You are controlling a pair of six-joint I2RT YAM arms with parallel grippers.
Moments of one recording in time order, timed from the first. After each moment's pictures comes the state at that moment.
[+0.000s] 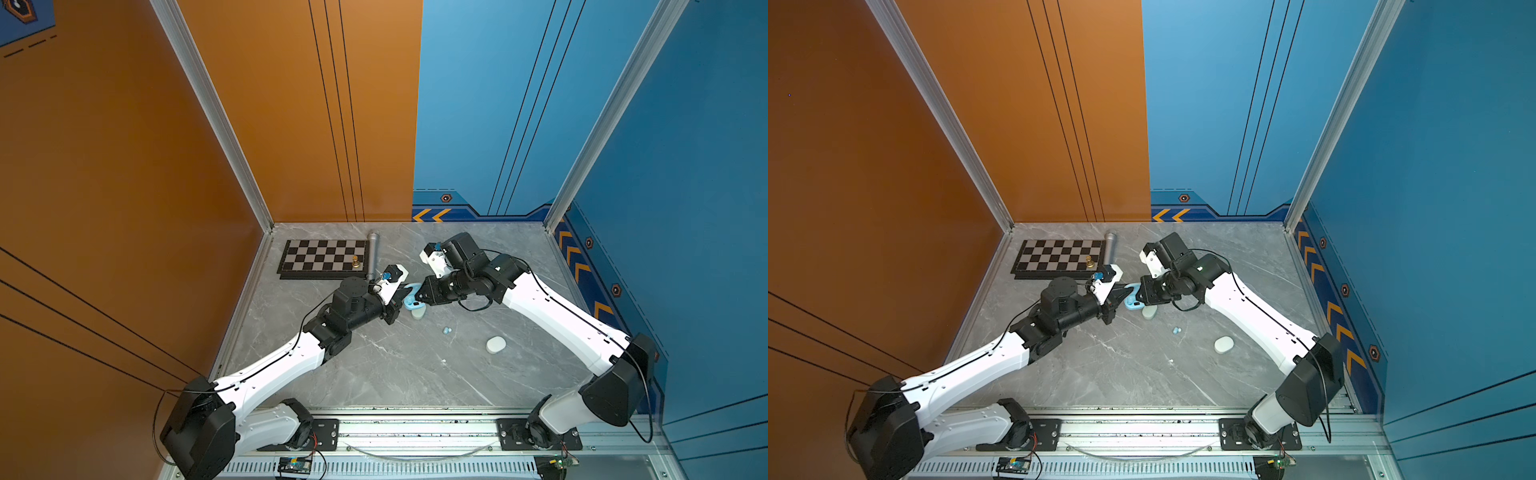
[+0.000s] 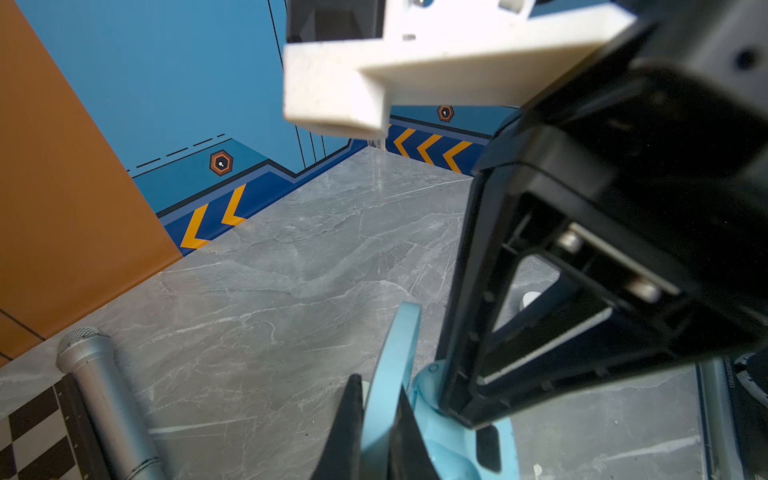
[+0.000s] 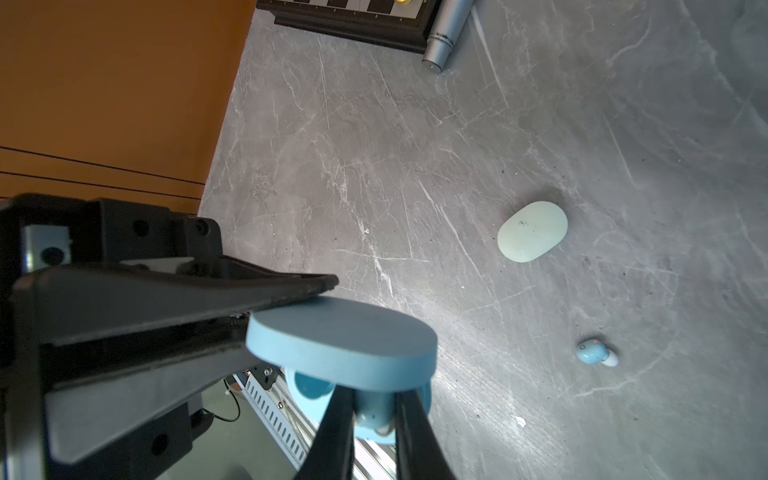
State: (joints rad) left arm -0.67 1.17 0.73 0.21 0.22 0.08; right arm 0.69 1.53 1.49 -0.88 -0.34 0.44
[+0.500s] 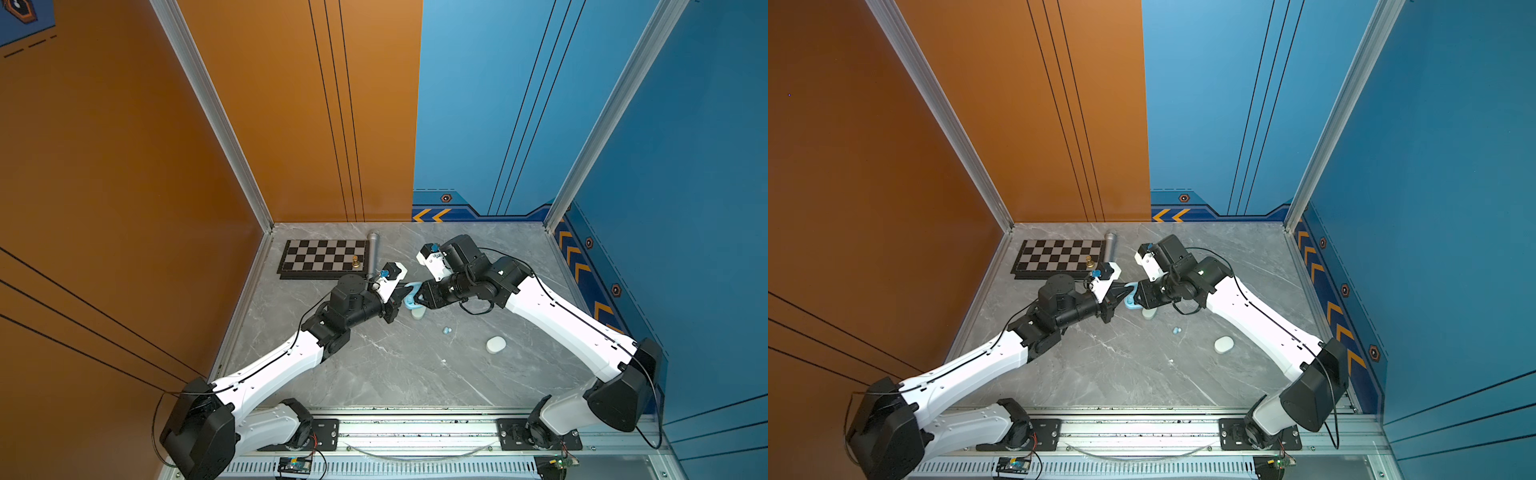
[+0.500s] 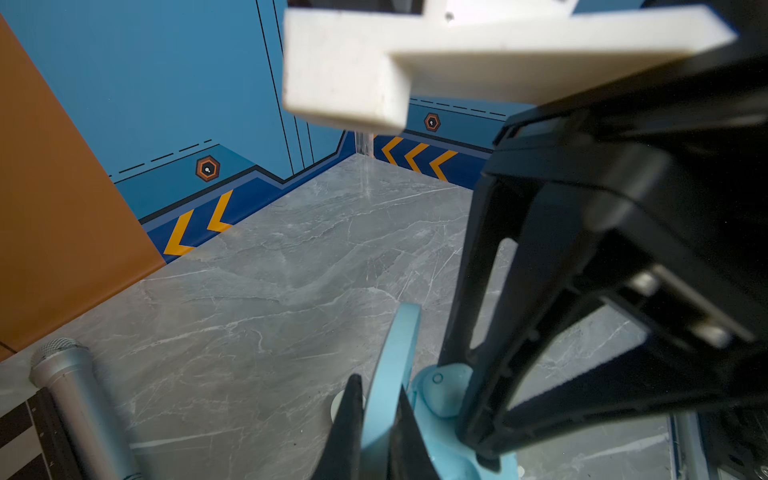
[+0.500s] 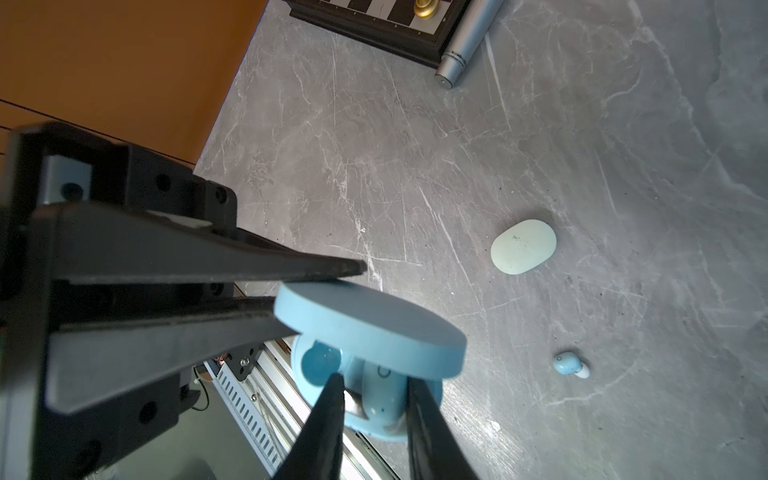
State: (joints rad) left arm -0.65 1.17 0.75 0.20 0.29 0.06; right arm 0.72 1.49 1.50 -0.89 -0.30 0.35
